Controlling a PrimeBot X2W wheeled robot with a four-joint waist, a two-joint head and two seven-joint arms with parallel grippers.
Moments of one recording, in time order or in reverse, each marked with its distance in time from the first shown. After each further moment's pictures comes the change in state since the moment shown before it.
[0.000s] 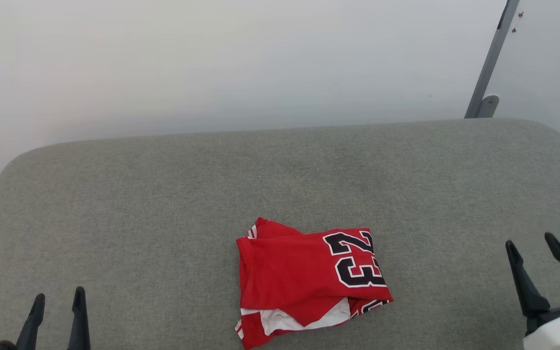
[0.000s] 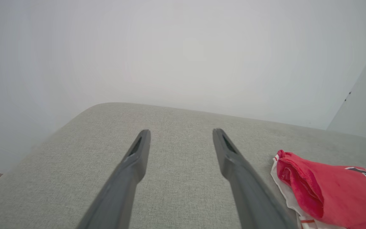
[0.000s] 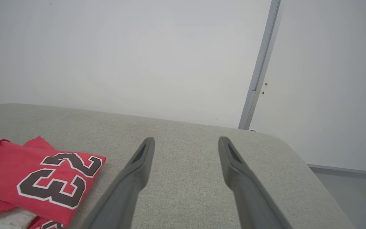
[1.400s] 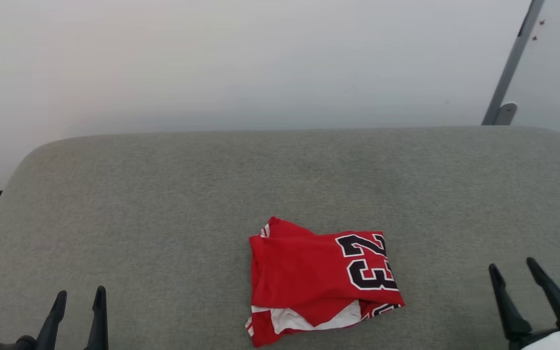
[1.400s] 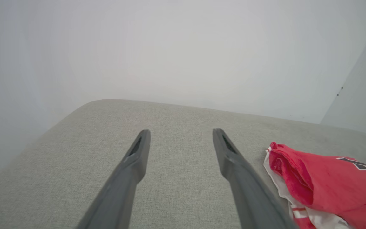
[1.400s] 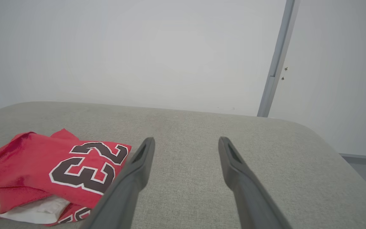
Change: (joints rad) left arm -0.014 -0.011 -0.043 0.020 0.022 -0.029 0.000; right arm 0.079 0.078 -0.008 -0.016 -0.011 0.000 0.000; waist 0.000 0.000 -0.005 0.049
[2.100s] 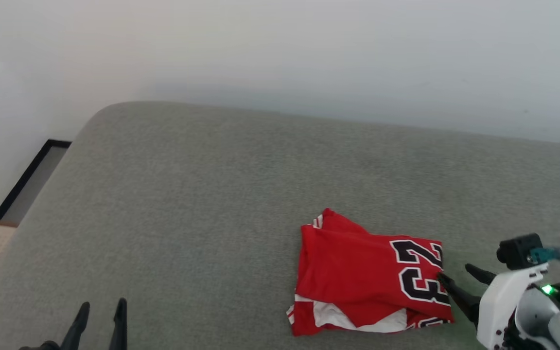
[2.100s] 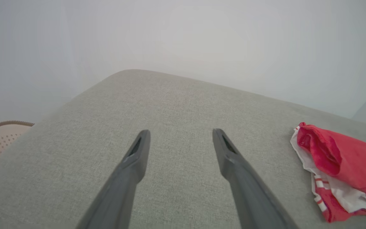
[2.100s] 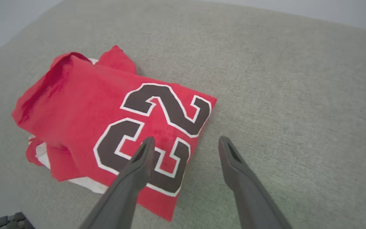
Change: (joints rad) left arm -0.002 0.006 -0.071 0.060 -0.031 0.000 0.000; right arm -0.326 -0.158 0.407 0.217 0.388 0.000 0.471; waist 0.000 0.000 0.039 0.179
